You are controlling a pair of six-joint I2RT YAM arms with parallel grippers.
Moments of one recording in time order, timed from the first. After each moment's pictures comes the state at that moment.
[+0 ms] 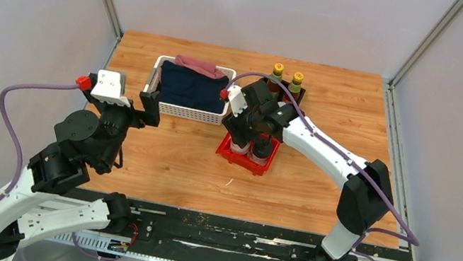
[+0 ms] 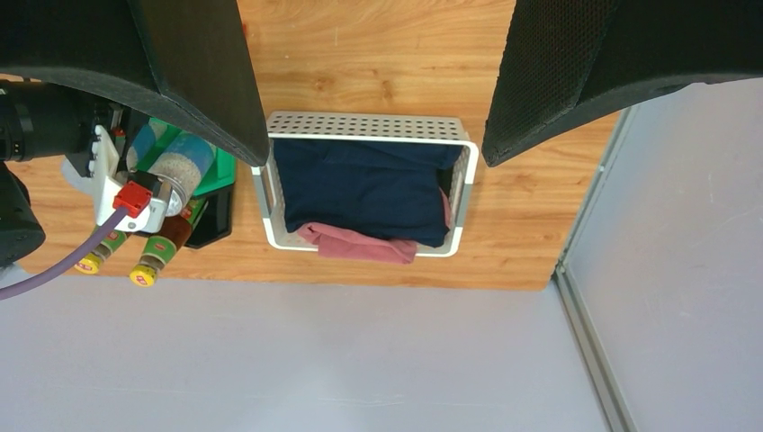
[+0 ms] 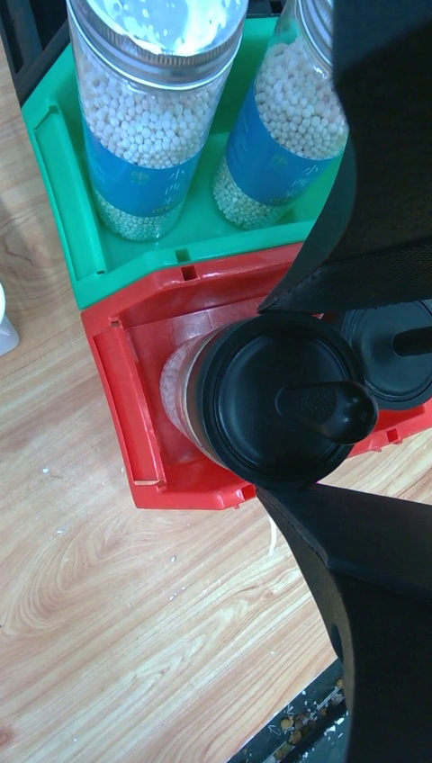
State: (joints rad) left arm -0.94 0.59 1.05 -0.39 -0.92 -0.01; right arm 0.77 1.70 1.45 -0.65 -0.10 -0.23
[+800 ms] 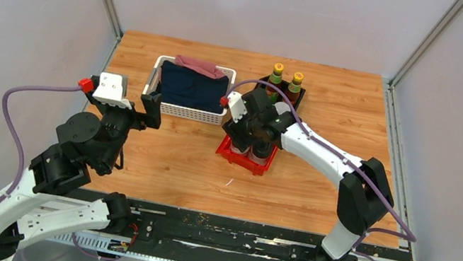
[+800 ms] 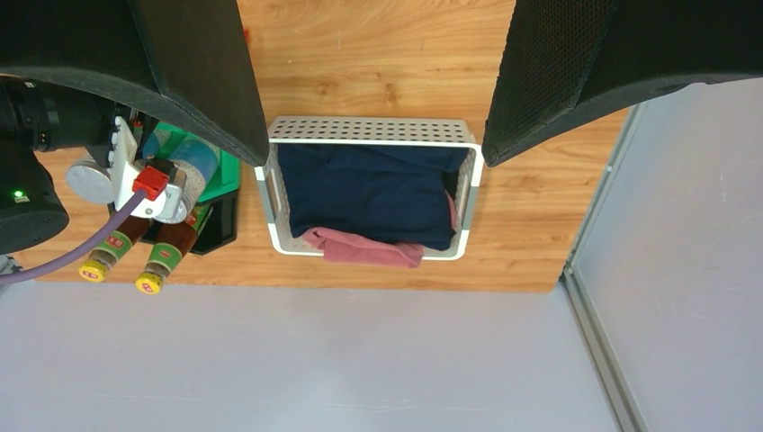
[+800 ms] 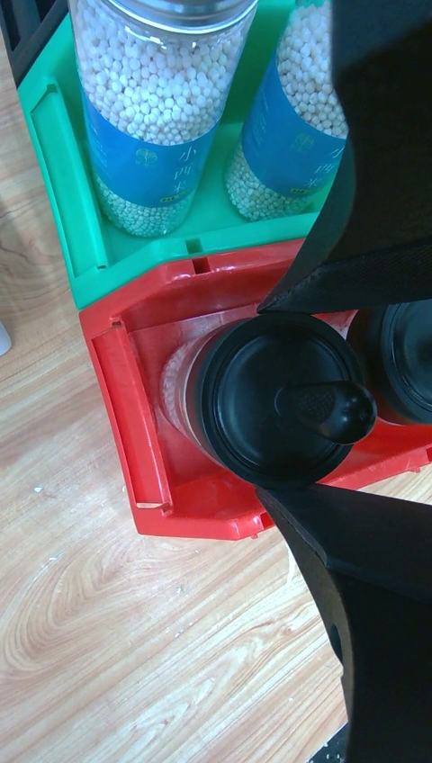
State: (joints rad) left arm -0.94 0.58 1.02 -0.38 -0.90 -0.01; right arm 0.77 1.70 1.32 -0.50 -0.09 -0.26
